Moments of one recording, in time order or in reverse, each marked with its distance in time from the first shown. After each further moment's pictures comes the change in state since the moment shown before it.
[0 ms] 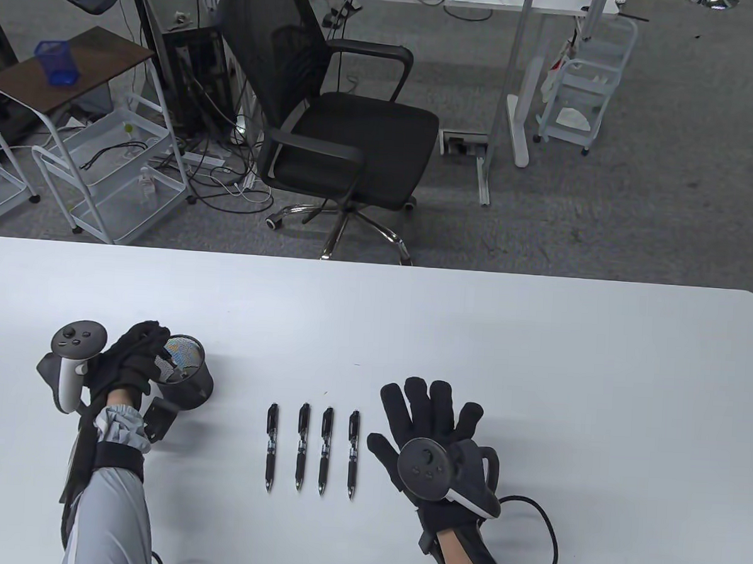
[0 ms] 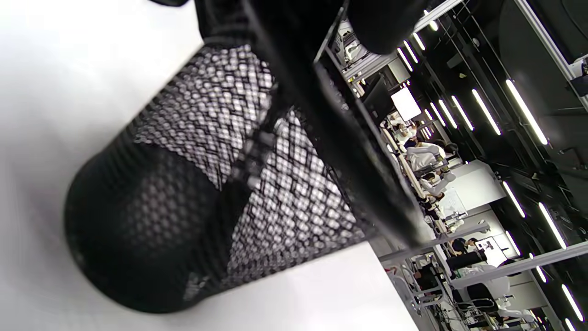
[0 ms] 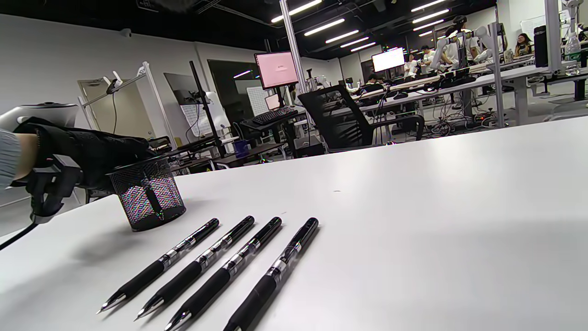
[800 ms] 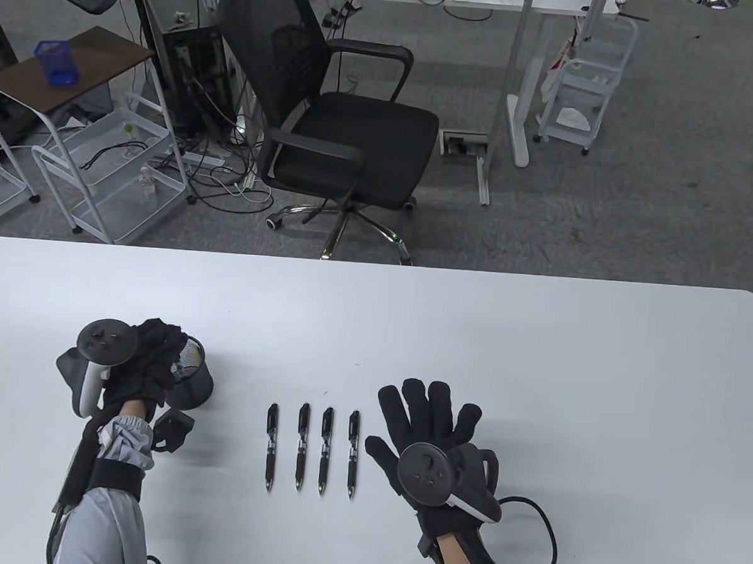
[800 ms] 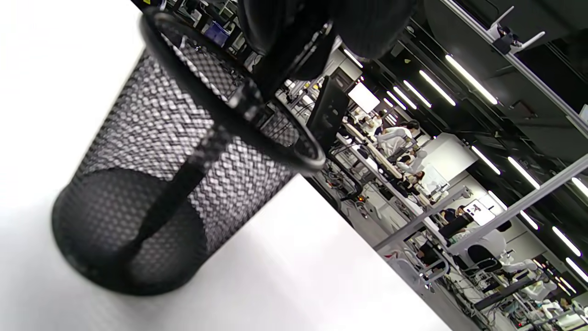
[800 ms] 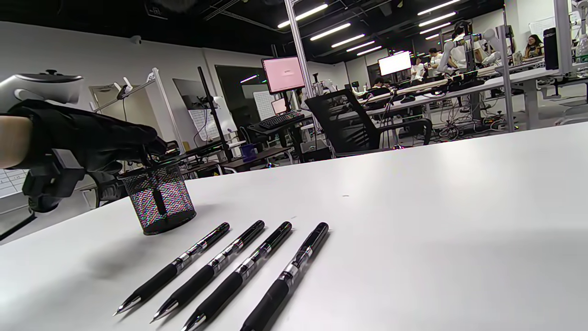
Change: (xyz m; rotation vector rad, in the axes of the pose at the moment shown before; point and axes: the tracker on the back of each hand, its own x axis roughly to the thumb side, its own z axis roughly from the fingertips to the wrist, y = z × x) left_hand 0.040 -0.016 0.039 0.067 -0.135 -0.227; right_hand 0.003 0.000 0.003 -0.013 -0.023 -0.010
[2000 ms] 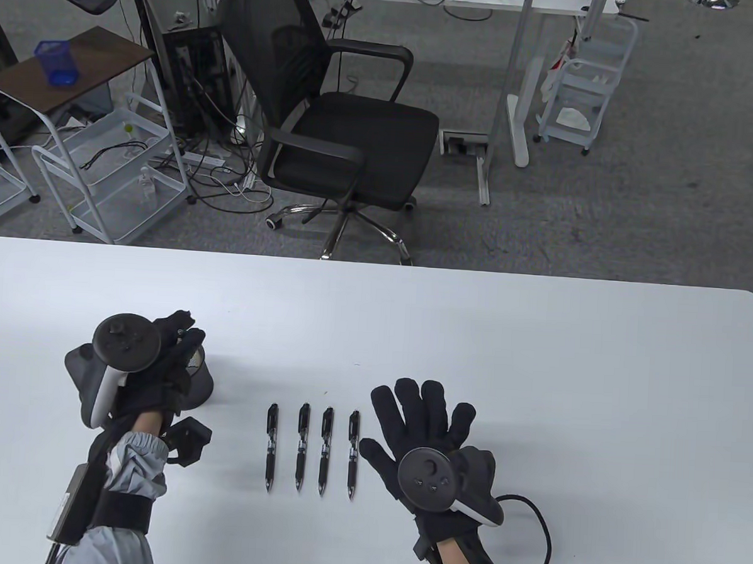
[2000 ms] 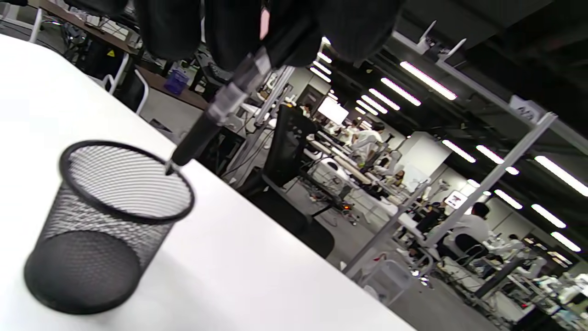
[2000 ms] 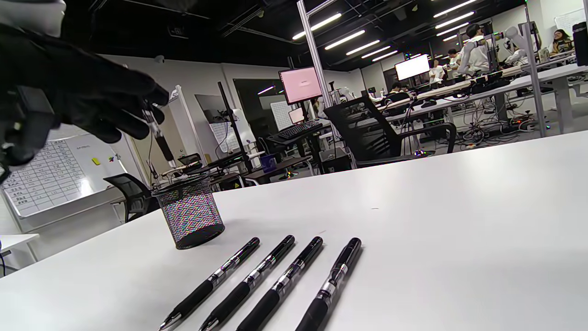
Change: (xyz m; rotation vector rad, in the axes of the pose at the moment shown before) left_hand 0.096 0.039 0.087 0.091 -0.107 -0.099; right_hand 0.011 -0.009 0.005 -0.027 -0.064 -0.051
